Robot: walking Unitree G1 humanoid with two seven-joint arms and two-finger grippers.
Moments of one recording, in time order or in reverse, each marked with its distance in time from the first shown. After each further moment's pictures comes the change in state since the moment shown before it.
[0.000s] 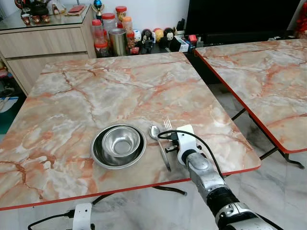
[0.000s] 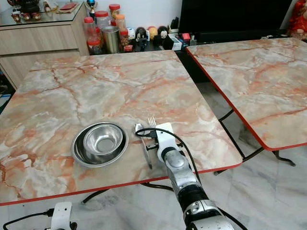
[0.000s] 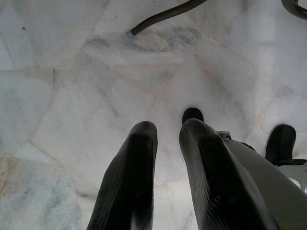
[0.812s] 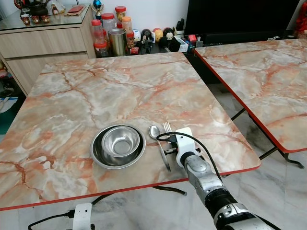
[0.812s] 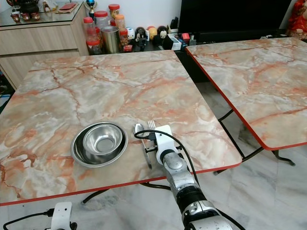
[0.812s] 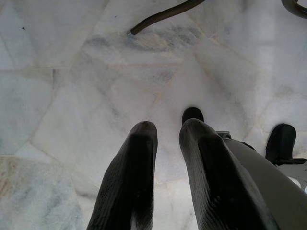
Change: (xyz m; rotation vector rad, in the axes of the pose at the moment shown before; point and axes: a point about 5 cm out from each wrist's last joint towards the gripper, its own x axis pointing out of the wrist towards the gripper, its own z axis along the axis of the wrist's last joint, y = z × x) left arm 0.000 0.000 0.000 0.001 0.002 0.000; right arm 0.000 0.005 -0.006 0.008 0.019 -0.005
